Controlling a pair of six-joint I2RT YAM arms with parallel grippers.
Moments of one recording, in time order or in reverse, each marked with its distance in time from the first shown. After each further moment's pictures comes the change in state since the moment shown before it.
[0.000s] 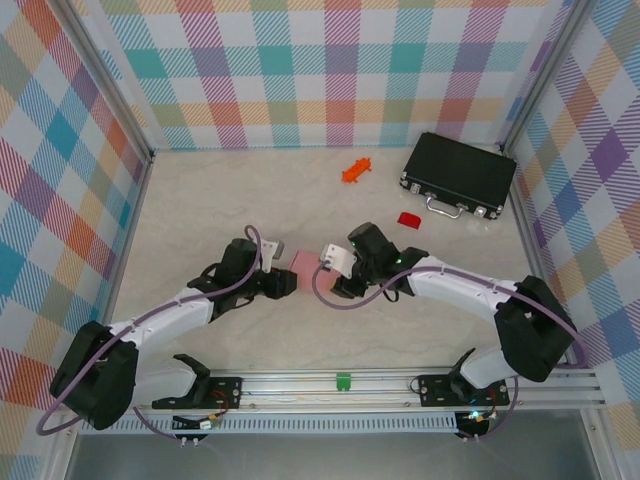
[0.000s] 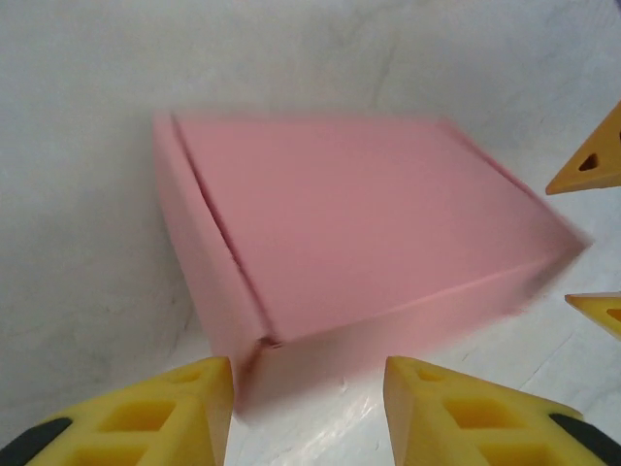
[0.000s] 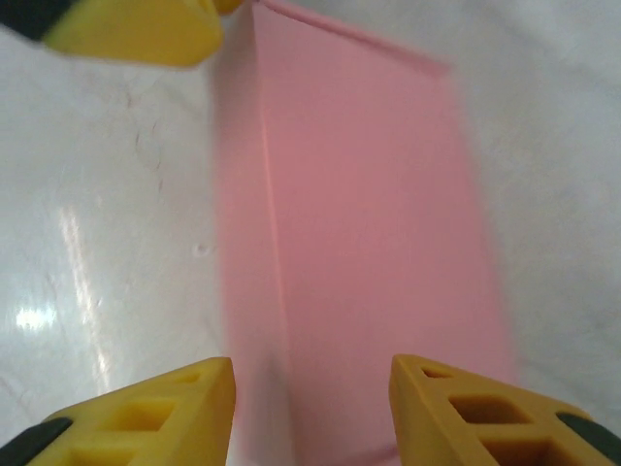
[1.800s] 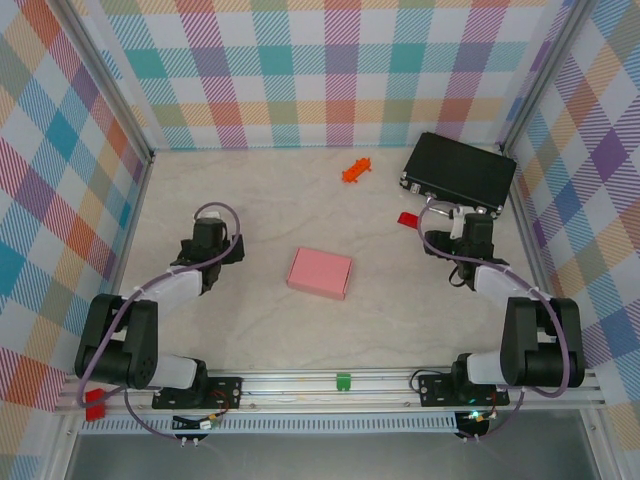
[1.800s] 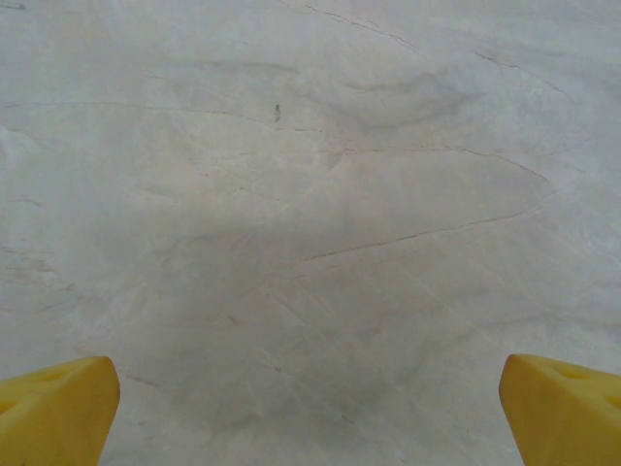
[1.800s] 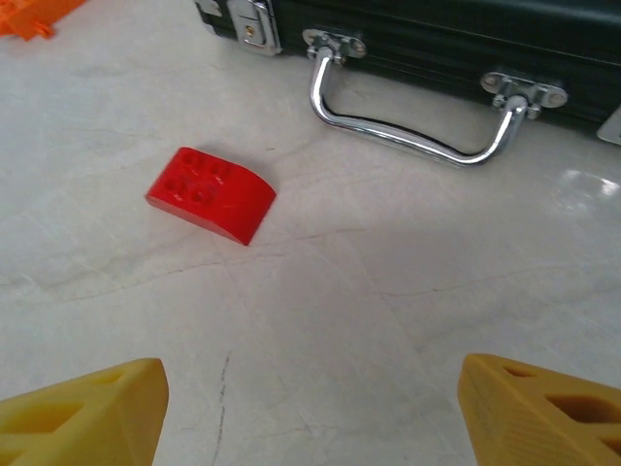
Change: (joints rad) left arm 0.417 0.220 0.061 0.214 -0.535 0.212; right arm -0.822 -0.089 -0.317 0.506 0.070 0.497
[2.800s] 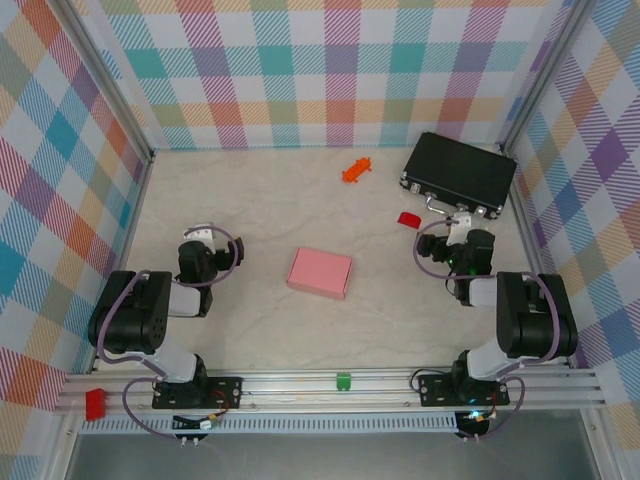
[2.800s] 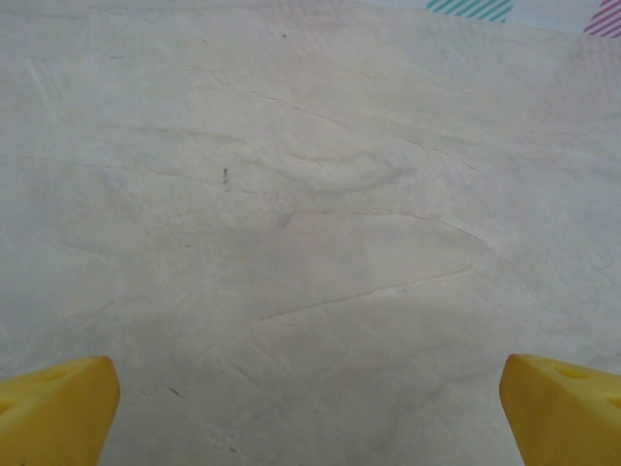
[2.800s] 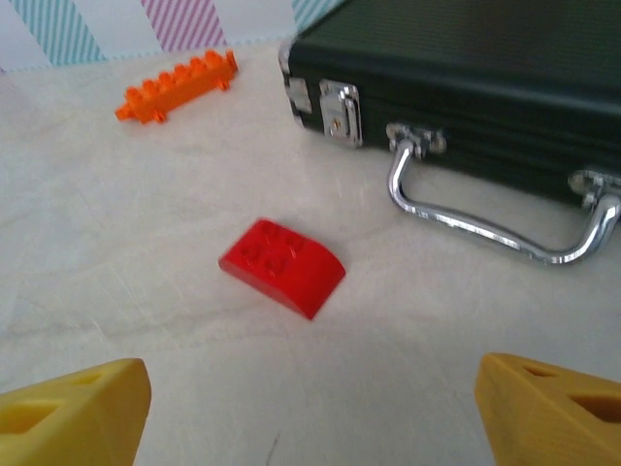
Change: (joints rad) left arm 0.096 0.170 -0.248 0.719 0.205 0.011; right arm -0.029 0.163 -0.170 0.575 -0.158 0.006
